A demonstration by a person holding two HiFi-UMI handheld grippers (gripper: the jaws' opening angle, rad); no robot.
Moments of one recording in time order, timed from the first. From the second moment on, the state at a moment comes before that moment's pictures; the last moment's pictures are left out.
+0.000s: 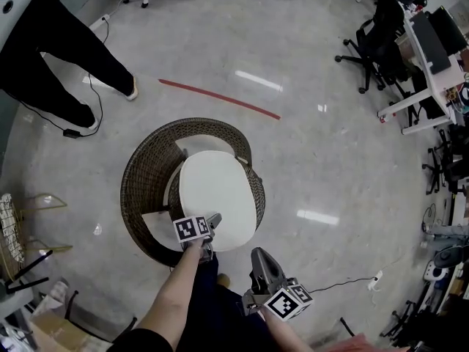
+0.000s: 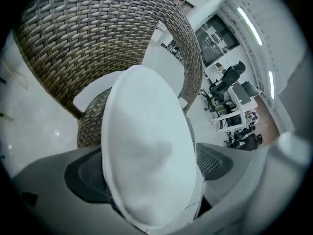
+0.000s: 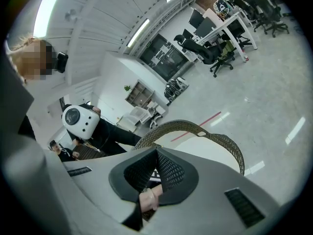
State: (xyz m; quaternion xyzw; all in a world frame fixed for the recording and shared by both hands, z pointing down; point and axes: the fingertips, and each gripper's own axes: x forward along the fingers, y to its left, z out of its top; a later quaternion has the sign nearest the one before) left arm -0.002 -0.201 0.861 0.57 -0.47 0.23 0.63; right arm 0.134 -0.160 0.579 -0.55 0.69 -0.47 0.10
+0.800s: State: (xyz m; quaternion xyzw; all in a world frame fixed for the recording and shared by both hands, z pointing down) left arm -0.020 -0.208 0.811 0.62 -0.44 0.19 0.62; right arm 0.108 -0.175 0.580 -0.53 0.70 -0.47 0.11
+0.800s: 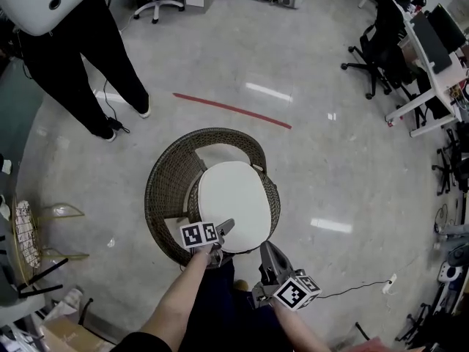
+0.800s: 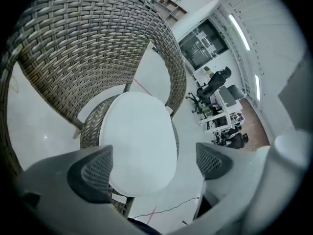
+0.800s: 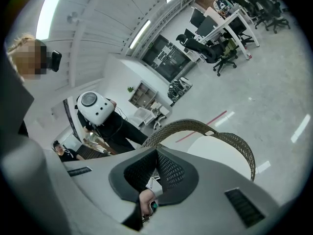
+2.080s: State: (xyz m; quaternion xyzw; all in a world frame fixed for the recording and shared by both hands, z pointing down) left arm -0.015 -0.206 0.494 0.88 -0.40 0.05 0.25; right arm 0.094 -0.223 0.473 -0.54 0.74 -0.35 0.18
